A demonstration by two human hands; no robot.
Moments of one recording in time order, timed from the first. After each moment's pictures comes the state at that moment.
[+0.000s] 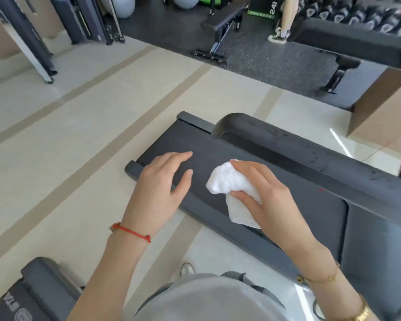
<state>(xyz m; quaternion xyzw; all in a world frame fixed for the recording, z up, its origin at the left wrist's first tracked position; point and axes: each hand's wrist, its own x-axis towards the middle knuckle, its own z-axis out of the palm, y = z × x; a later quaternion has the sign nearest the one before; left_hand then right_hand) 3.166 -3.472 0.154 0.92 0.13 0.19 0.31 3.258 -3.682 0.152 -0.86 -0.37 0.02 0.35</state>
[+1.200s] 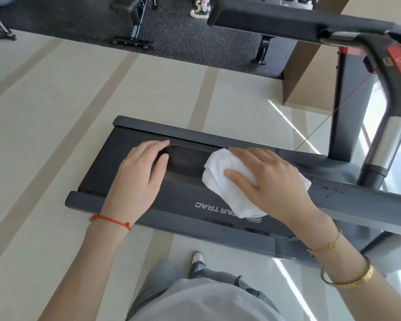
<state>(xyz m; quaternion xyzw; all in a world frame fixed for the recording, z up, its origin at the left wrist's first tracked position) 3.352 -3.461 0.133 0.93 0.00 0.14 0.34 3.395 -3.714 0.154 -0.96 -0.25 -0.10 0.11</state>
